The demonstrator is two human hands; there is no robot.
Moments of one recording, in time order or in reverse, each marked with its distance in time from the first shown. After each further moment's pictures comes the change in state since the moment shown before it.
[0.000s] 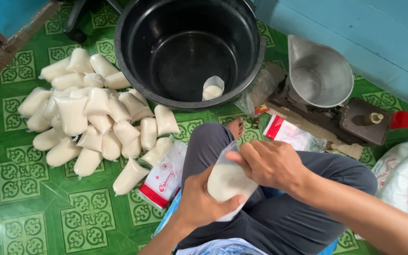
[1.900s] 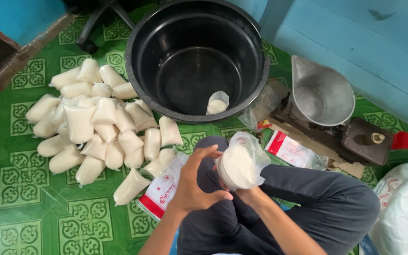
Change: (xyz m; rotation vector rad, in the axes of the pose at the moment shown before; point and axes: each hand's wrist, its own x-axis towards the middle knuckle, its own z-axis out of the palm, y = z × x) left_hand 0.042 -0.037 -0.019 0.015 0.122 0.435; right_hand -0.044 -0.025 0.127 1.799 0.311 1.108
